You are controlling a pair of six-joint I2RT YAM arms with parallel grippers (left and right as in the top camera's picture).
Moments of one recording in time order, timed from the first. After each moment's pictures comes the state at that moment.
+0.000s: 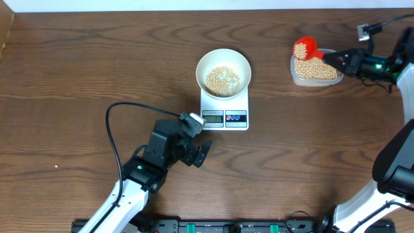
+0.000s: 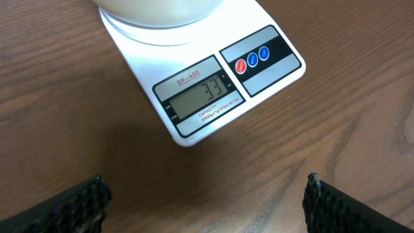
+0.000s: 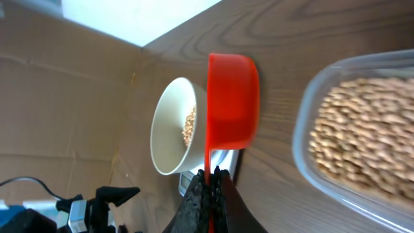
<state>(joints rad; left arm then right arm) -0.45 1.06 0.46 -0.16 0.17 0.08 -0.35 1.93 1.54 -0.79 -1.14 -0.09</state>
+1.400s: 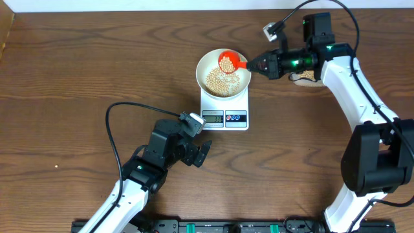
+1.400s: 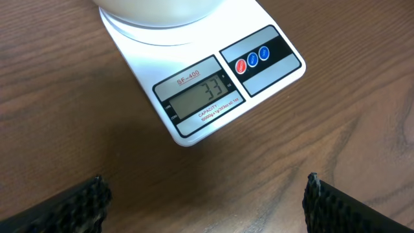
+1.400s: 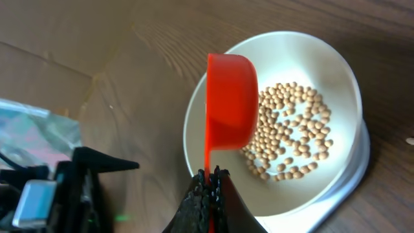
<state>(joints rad) -0.45 1.06 0.46 -0.16 0.17 0.08 0.14 1.93 1.54 -0.63 -0.97 -0.11</state>
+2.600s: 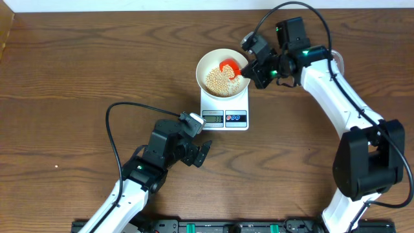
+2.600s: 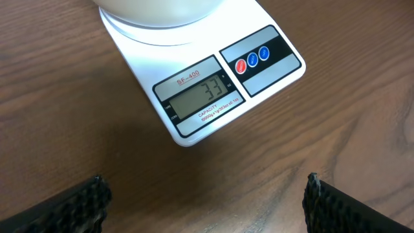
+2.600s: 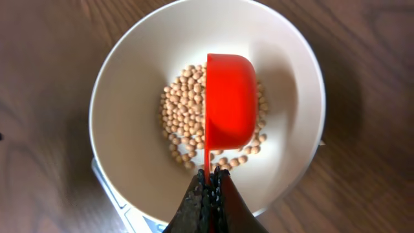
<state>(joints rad) -0.45 1.06 0.46 -0.16 0.17 0.08 0.28 1.91 1.54 -0.64 -0.53 -0.38</state>
